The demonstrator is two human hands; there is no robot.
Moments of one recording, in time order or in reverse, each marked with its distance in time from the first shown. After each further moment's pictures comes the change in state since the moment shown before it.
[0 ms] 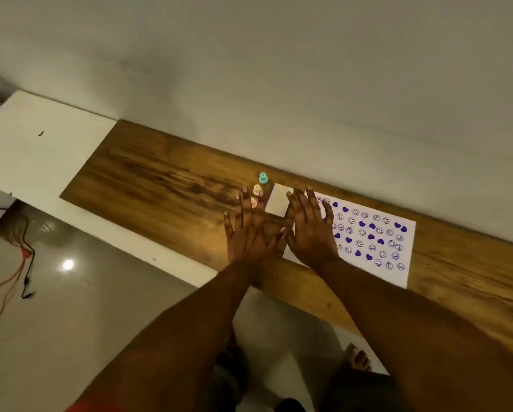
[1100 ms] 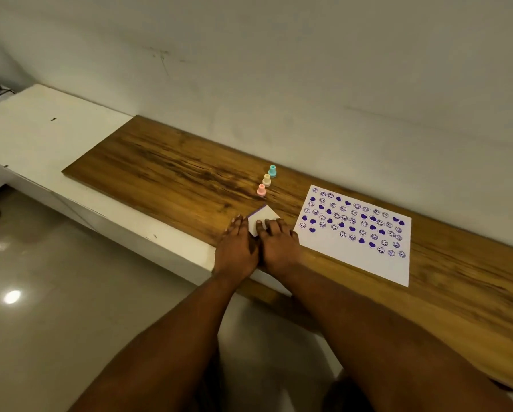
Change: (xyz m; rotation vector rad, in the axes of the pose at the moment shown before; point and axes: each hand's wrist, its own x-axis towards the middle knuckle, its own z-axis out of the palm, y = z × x) left_hand -0.080 -0.059 0.036 -0.302 -0.102 -0.143; right_hand -0.053 -0.102 0.059 -0.104 -0.384 0.022
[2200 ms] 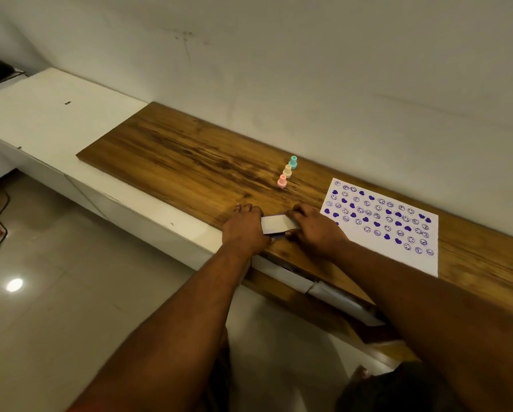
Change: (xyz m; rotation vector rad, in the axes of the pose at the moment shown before) left_hand 0.019 -0.017 -0.048 0.144 -0.145 0.020; right_hand 0.017 0.047 -0.019 0.060 0.027 -0.196
